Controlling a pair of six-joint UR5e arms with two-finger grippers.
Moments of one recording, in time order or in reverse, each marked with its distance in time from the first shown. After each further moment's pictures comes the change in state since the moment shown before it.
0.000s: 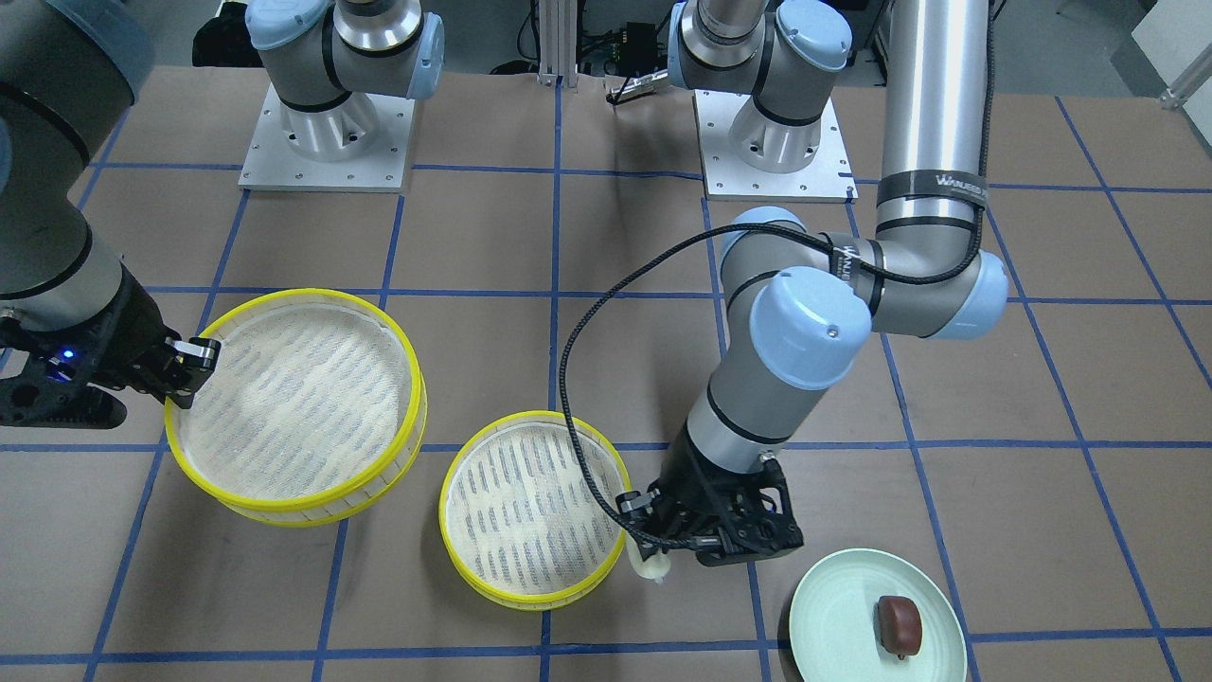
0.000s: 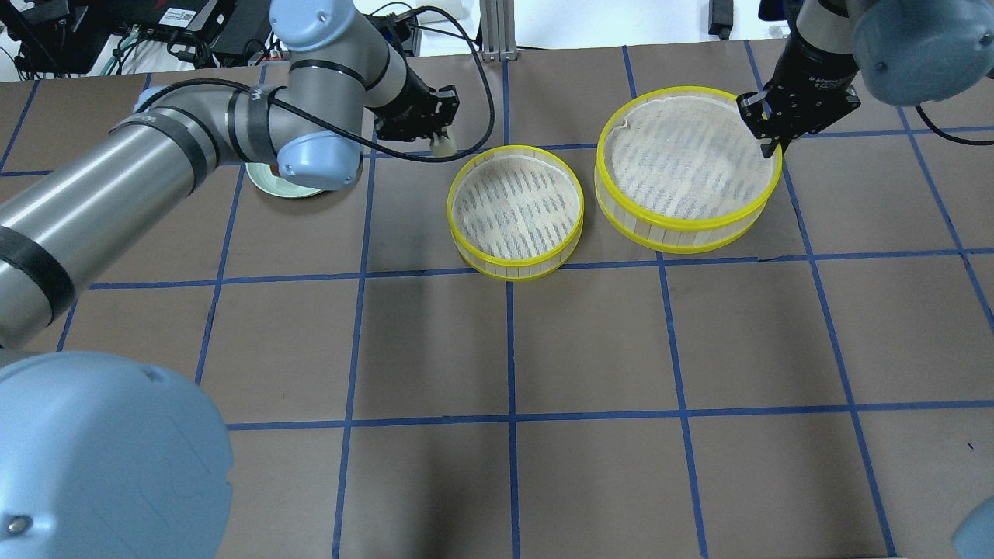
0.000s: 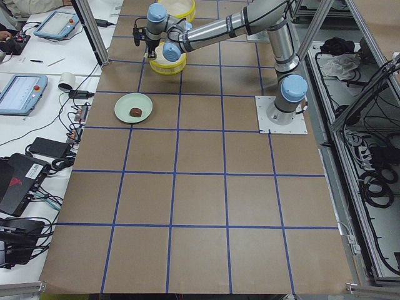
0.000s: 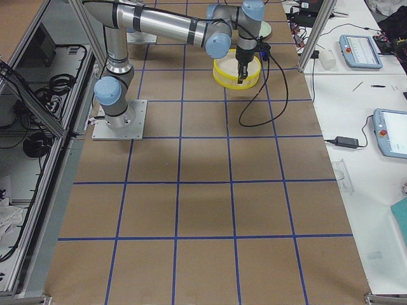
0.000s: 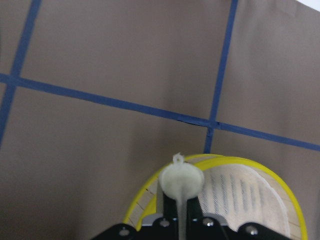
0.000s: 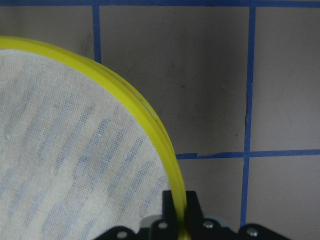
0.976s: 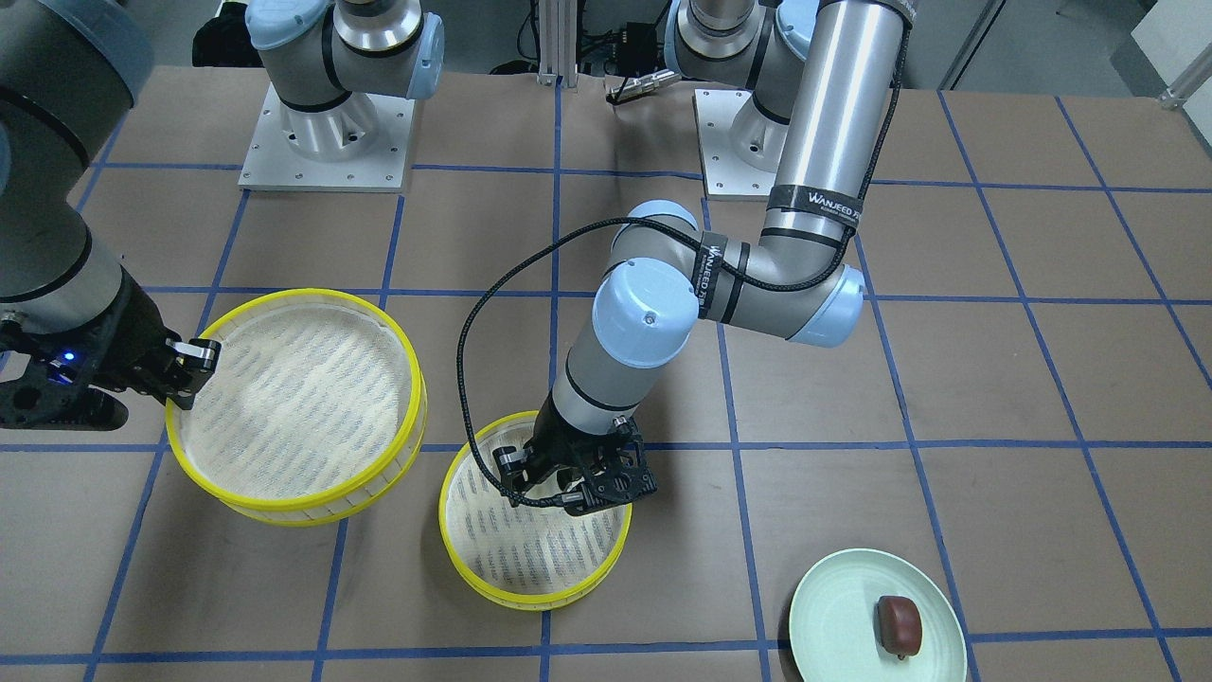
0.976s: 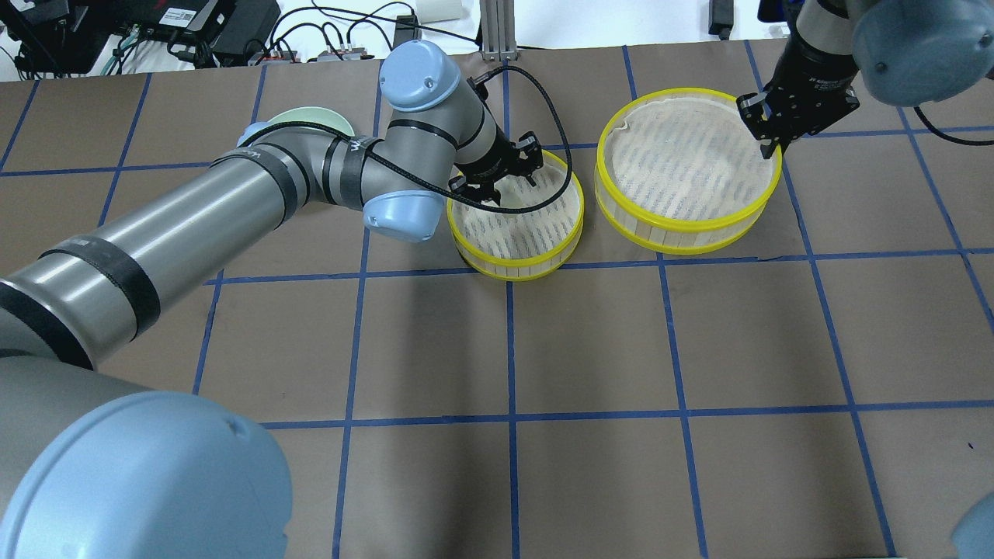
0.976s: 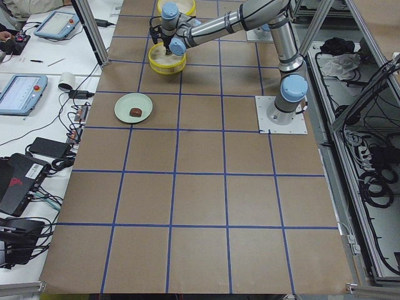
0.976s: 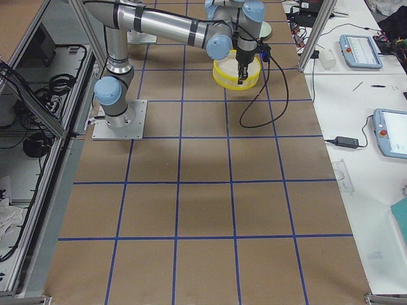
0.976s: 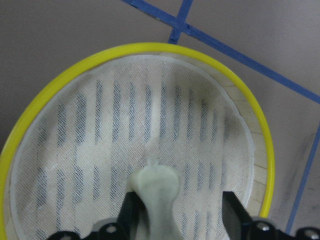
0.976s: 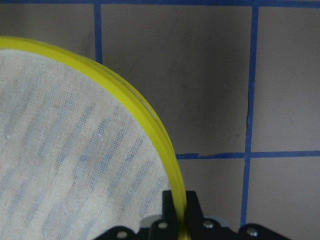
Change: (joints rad) left arm -0.162 -0.041 -0.060 0.046 -0.019 -0.306; right arm -0.002 0.002 0.001 0.000 0.004 -0.011
